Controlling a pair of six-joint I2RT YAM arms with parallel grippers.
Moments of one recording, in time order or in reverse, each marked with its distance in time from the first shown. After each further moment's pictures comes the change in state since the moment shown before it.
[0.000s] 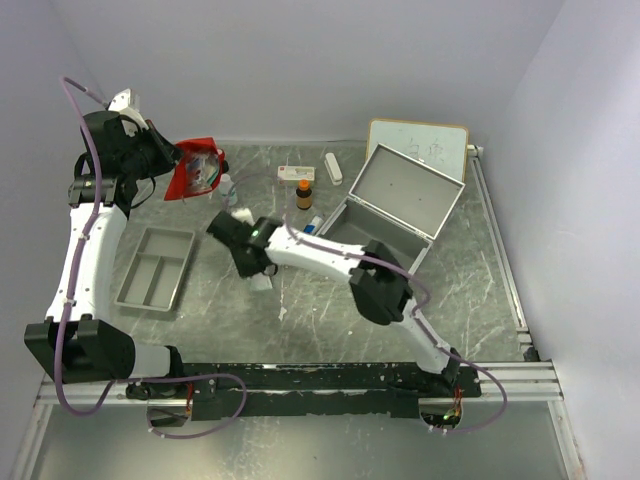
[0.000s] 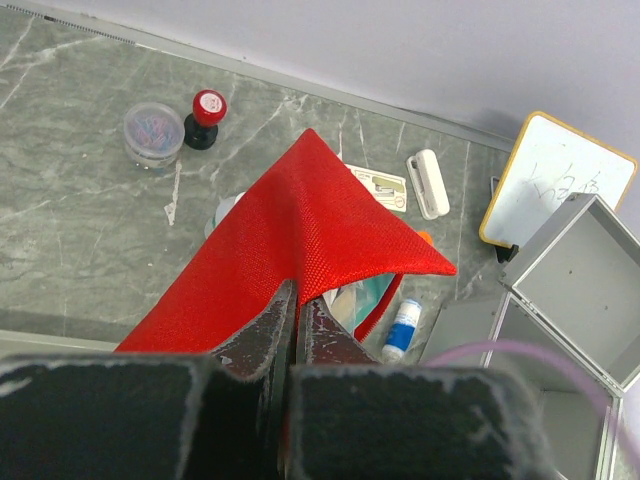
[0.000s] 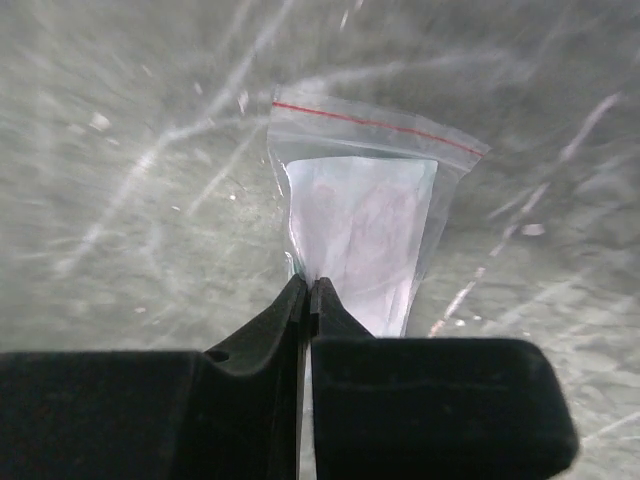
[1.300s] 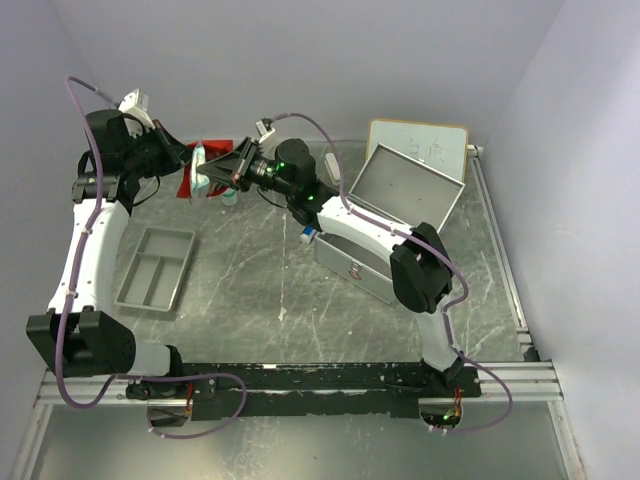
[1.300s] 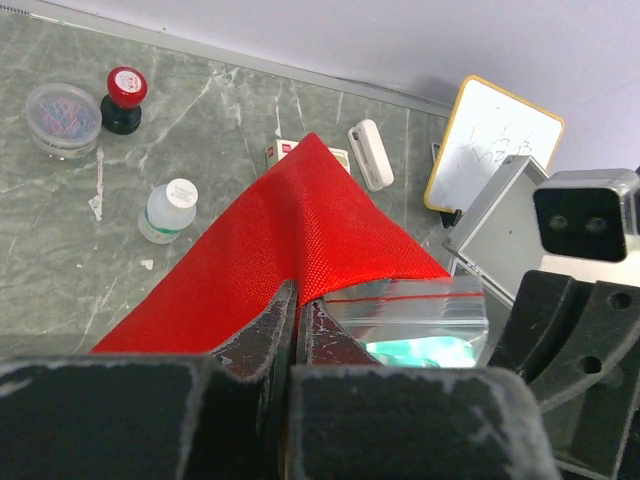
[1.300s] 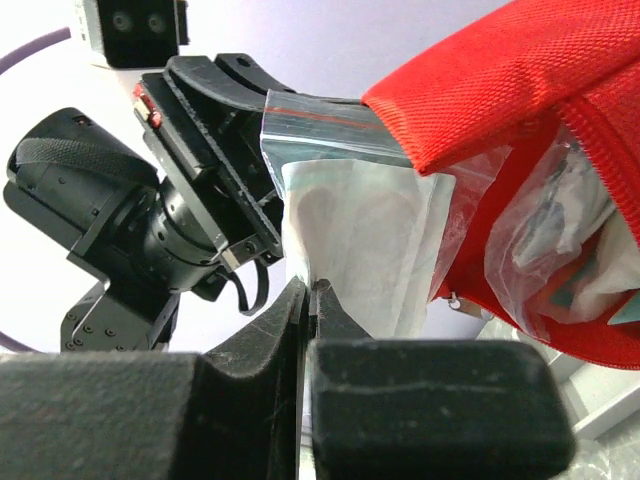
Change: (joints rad) left arm 0.000 0.032 0.000 0.025 0.161 -0.037; right arm -0.292 -0.267 -0.261 1.329 -0.661 0.719
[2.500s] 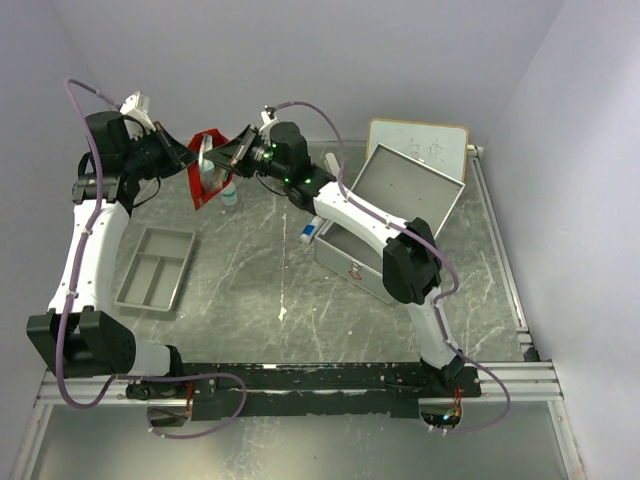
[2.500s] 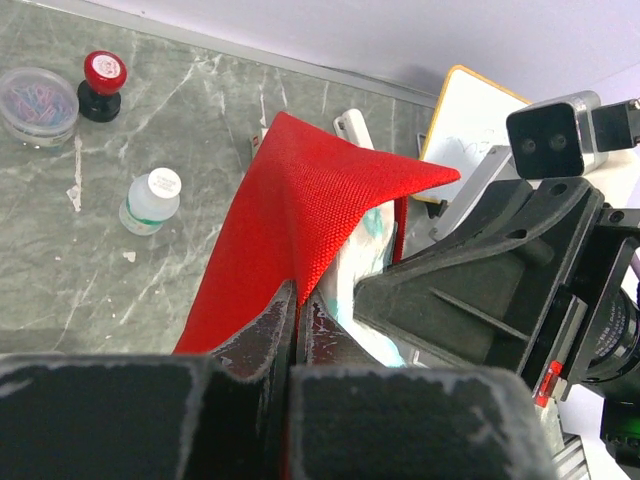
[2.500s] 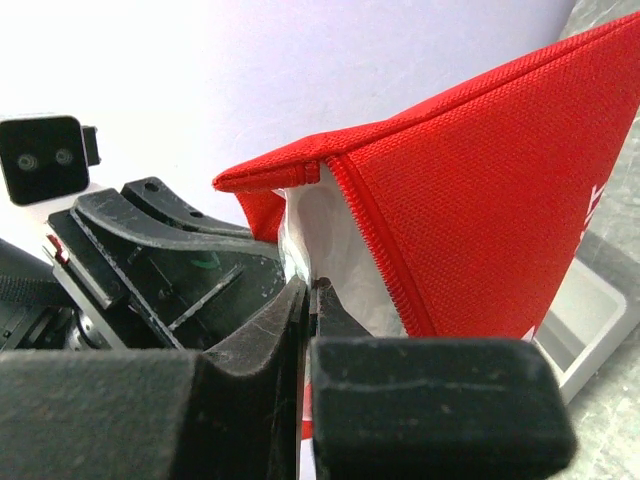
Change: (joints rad) left arm 0.000 -0.004 -0.014 0.001 0.040 -0.018; right arm -0.039 0.114 0.223 -0.266 0.115 -0.089
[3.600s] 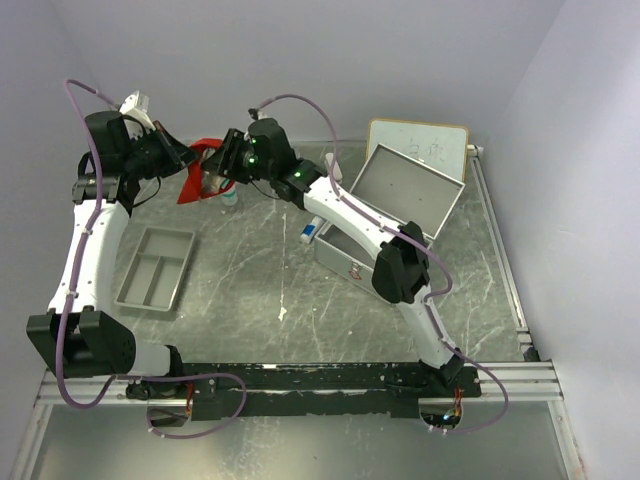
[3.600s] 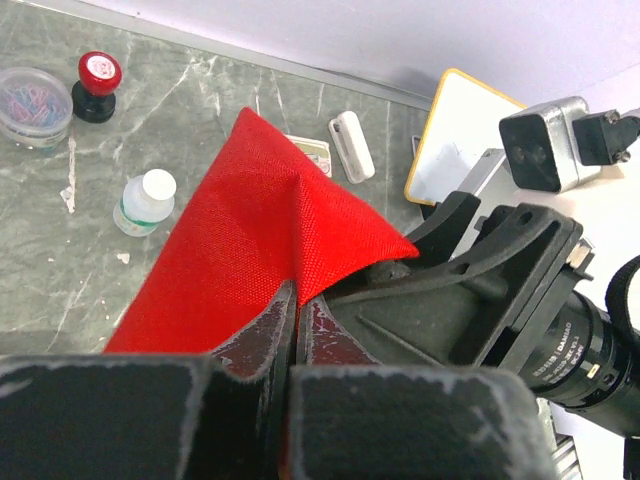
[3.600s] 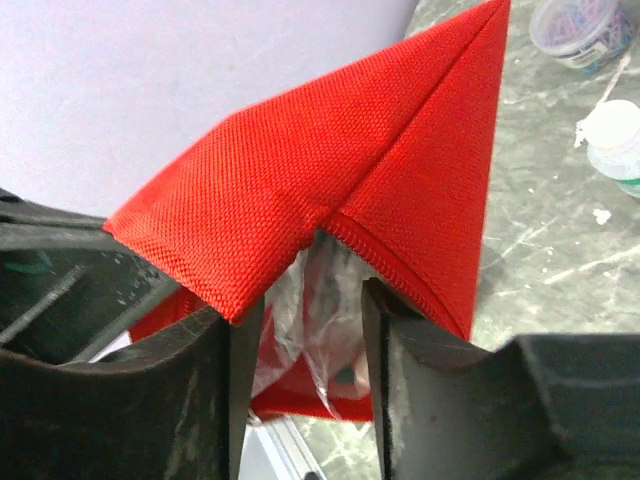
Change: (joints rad) left arm 0.002 0.000 0.000 0.008 0.005 -0.018; right arm 0.047 0.089 0.268 -0.434 0.139 -0.306
